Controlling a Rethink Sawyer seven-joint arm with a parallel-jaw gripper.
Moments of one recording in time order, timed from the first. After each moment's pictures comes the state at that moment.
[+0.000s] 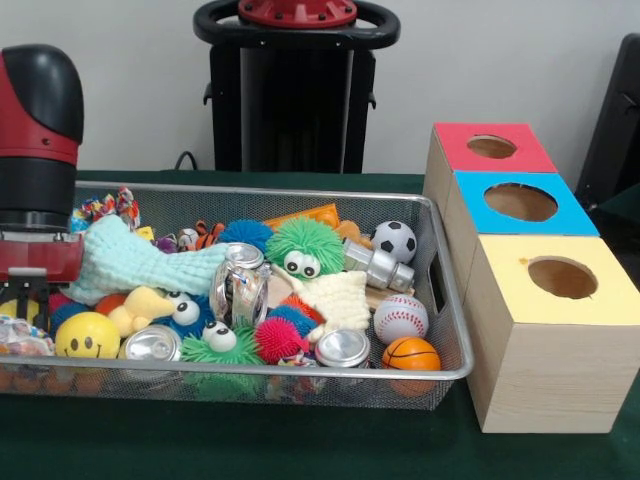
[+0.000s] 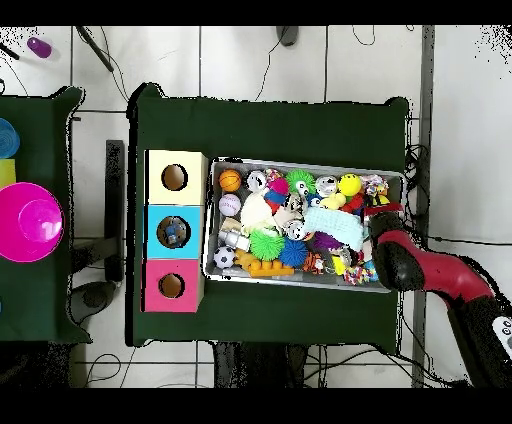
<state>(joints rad) -1.15 -0.31 0.57 1.56 -0.92 -0.03 1.34</state>
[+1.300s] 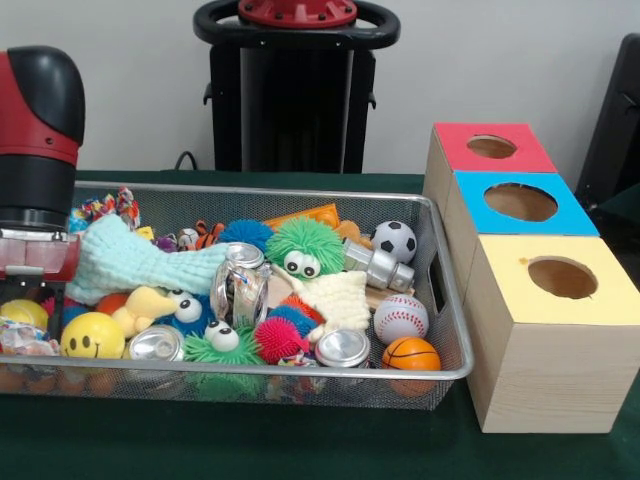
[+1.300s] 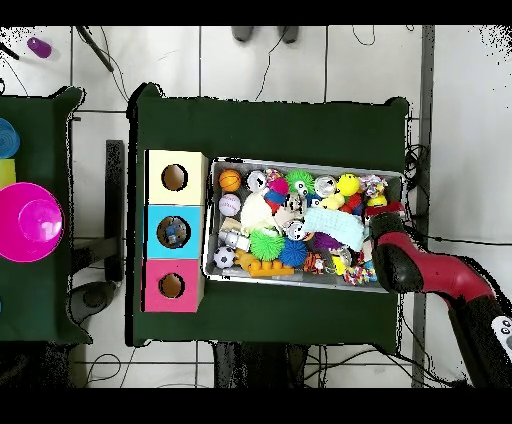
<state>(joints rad) -1.13 -0.32 0.54 1.55 -0.96 -0.09 1.34</state>
